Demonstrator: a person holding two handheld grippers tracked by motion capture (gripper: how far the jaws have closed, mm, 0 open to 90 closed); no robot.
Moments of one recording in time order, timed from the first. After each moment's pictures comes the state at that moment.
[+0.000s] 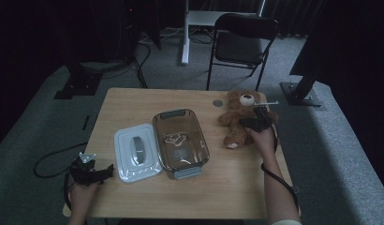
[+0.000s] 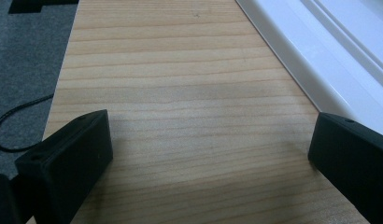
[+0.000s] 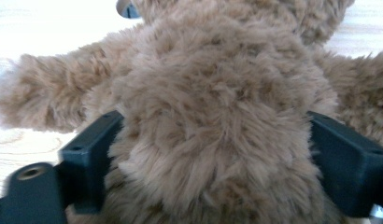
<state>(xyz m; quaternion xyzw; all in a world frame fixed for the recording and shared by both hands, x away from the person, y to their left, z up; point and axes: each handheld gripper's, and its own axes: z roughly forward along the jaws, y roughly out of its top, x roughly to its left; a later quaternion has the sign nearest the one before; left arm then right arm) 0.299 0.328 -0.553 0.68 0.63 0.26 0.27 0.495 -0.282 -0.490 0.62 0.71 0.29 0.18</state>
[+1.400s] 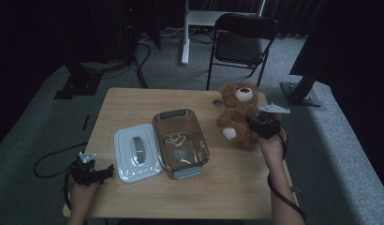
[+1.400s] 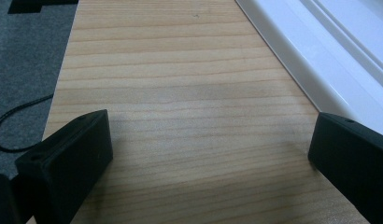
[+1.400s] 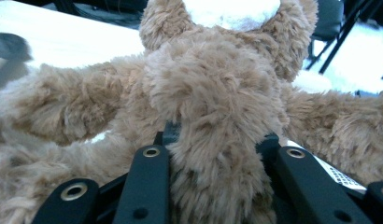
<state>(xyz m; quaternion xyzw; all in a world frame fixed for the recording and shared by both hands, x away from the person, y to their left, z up) 0.299 0.328 -0.553 0.68 0.63 0.26 0.27 0.394 -0.257 -0.404 0.50 0.72 0.38 0.29</state>
